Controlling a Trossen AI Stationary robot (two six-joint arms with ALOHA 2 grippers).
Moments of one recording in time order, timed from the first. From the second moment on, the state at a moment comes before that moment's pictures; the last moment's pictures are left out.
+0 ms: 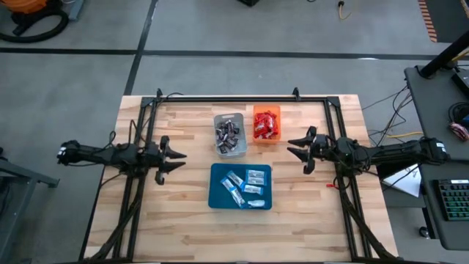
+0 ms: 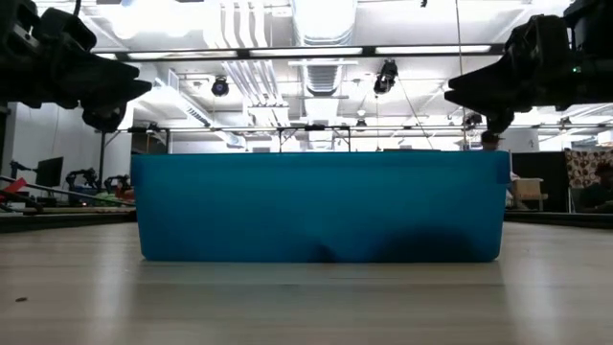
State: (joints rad) left arm -0.16 0.05 0.02 0.04 -0.19 -0.18; right arm -0.06 0.59 0.02 0.62 0.13 0.14
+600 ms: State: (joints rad) left arm -0.16 0.08 0.02 0.04 -0.19 -0.18; right arm -0.03 0.27 0.01 0.28 0.13 0.14
